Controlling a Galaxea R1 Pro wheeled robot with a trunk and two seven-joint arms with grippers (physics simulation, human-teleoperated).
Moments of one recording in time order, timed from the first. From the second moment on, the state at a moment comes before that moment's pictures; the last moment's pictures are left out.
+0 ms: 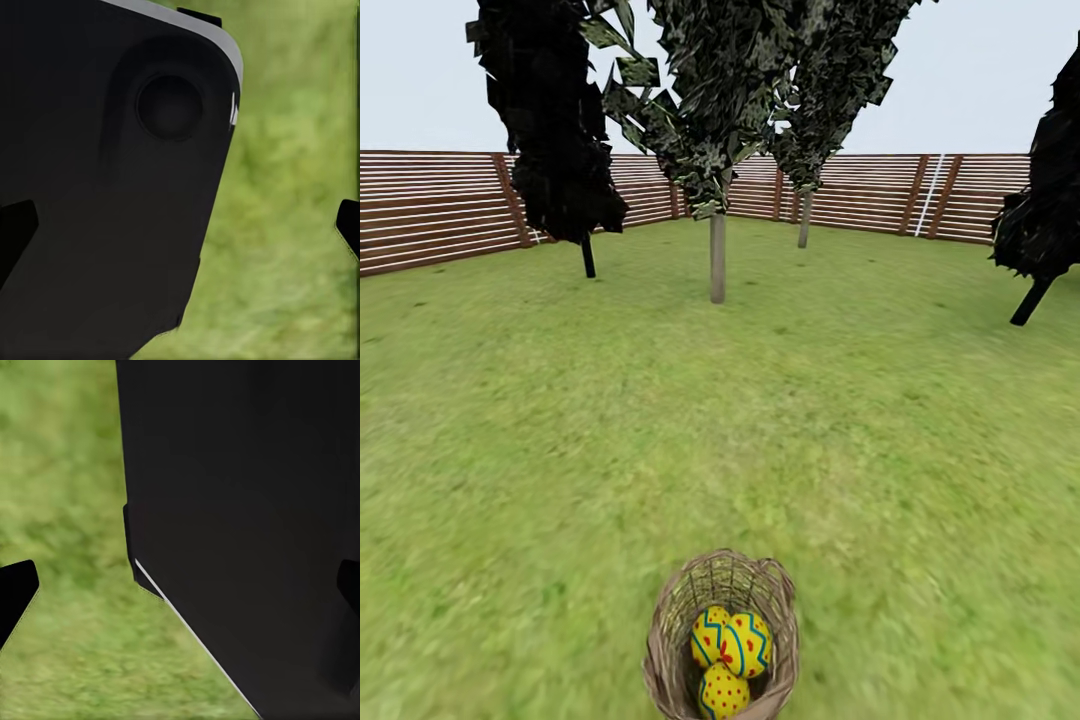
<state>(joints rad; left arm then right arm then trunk) 0.01 0.02 0.00 -0.05 0.00 -0.01 0.00 -0.07 -0.03 0.01 -0.05 0.21 -0.10 -0.01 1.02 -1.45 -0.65</state>
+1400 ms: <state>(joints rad) -0.05 0.09 0.02 -0.29 0.01 0.04 0.00 -0.10 -0.06 -0.01 -0.48 0.19 0.12 -0.03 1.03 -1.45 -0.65</state>
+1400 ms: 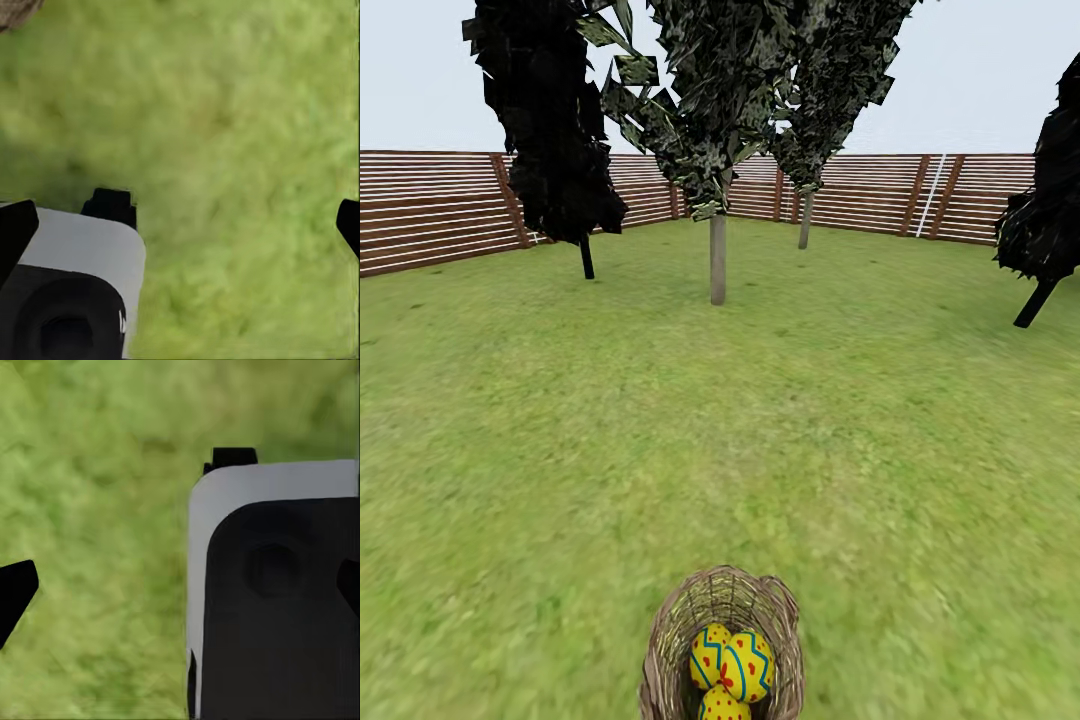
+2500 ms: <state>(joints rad) -0.49 -0.07 0.23 -0.84 0.07 0.75 0.00 -0.54 -0.07 -0.18 -1.04 0.20 0.72 -0.03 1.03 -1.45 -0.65</state>
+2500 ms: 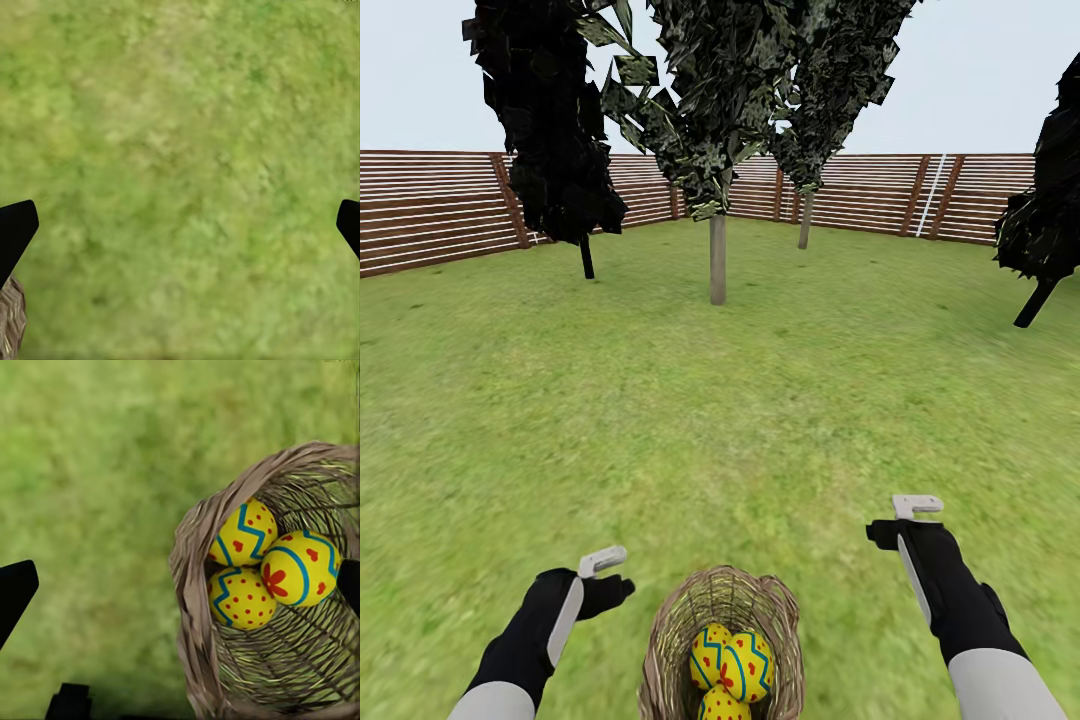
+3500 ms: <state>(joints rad) -0.49 -0.07 0.25 -0.77 0.14 0.61 0.00 -0.54 -0.06 -0.18 -1.04 0.21 0.72 -0.03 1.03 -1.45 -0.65</state>
